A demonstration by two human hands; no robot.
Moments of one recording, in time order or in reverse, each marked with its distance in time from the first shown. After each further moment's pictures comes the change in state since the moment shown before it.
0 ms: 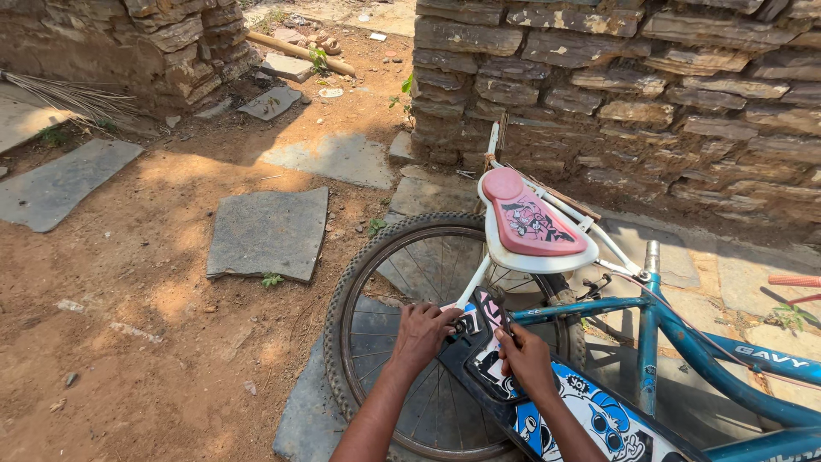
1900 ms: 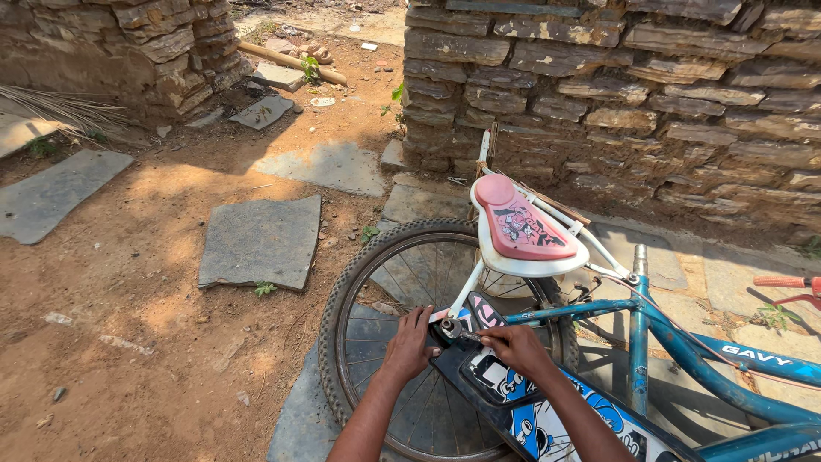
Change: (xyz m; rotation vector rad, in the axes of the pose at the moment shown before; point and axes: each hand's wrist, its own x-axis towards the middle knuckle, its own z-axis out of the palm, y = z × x) left_hand -0.005 -0.002 0.005 -0.163 -0.279 -0.353; right_hand 0.032 -0.011 -0.019 -0.639 -0.246 -0.162
